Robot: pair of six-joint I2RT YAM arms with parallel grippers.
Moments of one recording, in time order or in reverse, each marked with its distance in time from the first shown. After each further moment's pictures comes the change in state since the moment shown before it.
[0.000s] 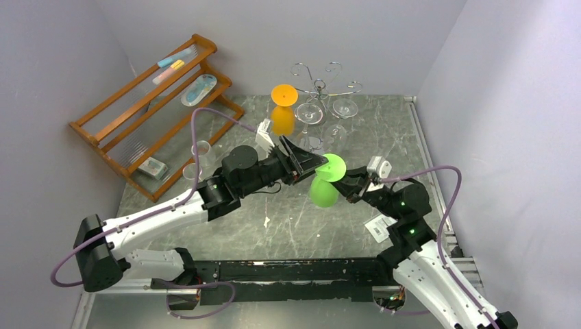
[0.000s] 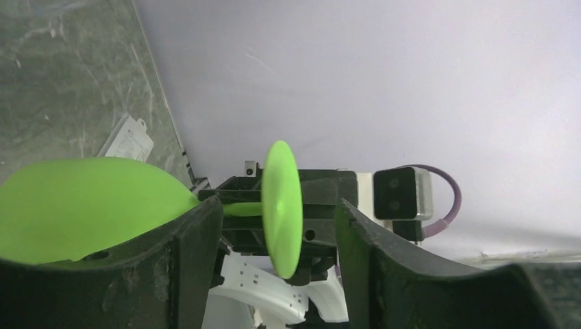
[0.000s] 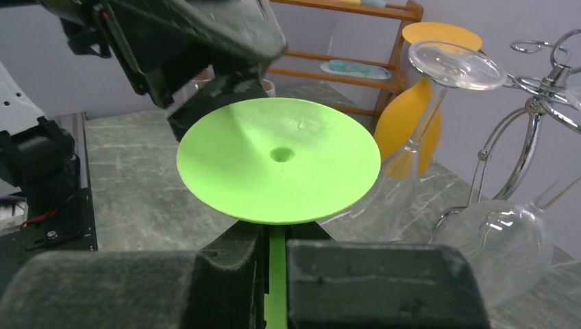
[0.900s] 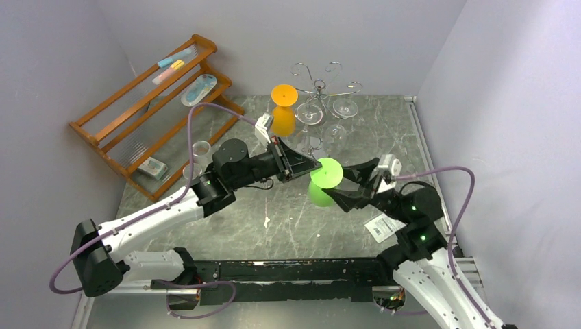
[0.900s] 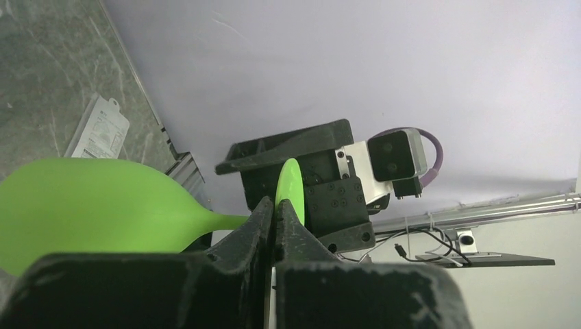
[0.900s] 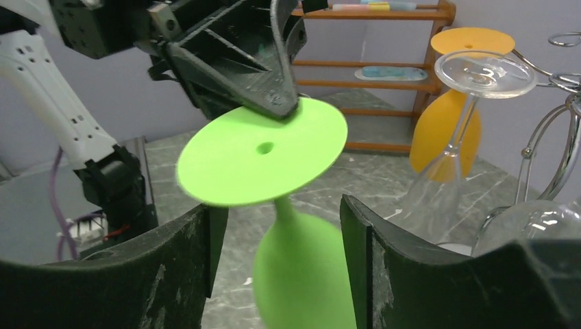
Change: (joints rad) left arm 0.093 0.003 0.001 0.045 0.252 0.003; right arm 0.001 -0.034 0.086 -0.104 -0.047 0.138
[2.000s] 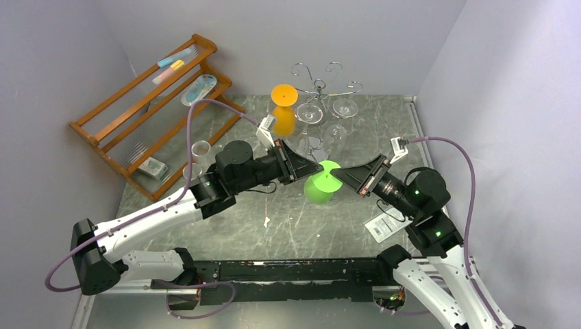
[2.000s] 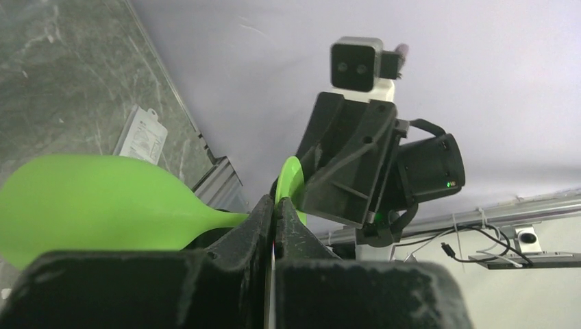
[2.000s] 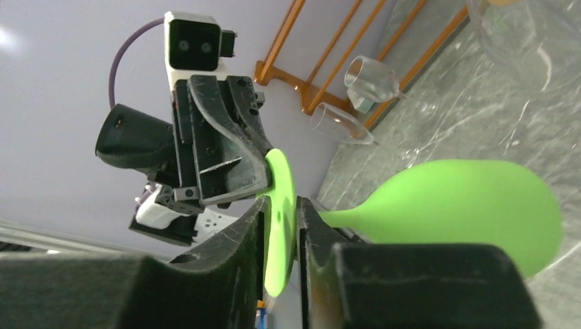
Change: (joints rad) left arm -0.053 -0.024 0.048 -0.123 -0.100 0.163; right arm 0.000 0.037 0.249 -0.441 0.229 0.917
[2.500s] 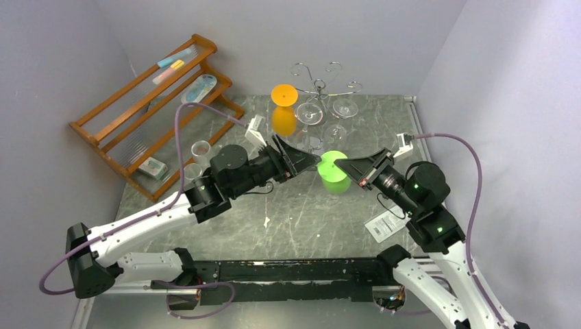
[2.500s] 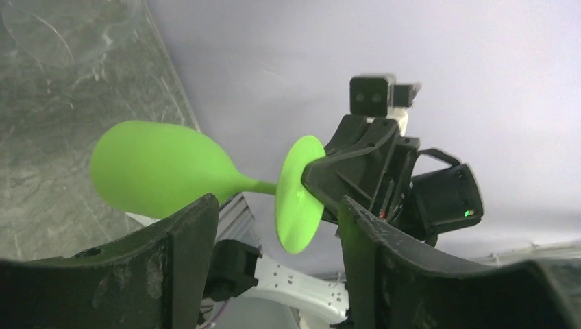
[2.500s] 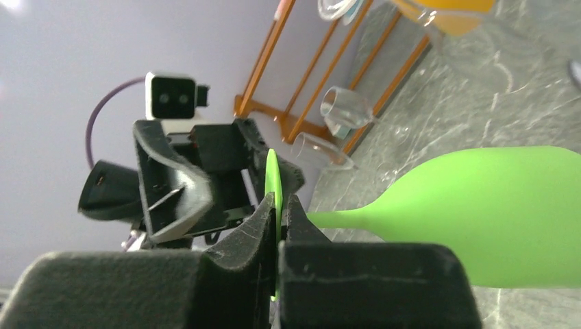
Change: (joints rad) left arm -0.034 -0.023 -0.015 -0.002 -0.159 -0.005; right arm 0.001 0.052 0.054 -0.043 0.089 0.001
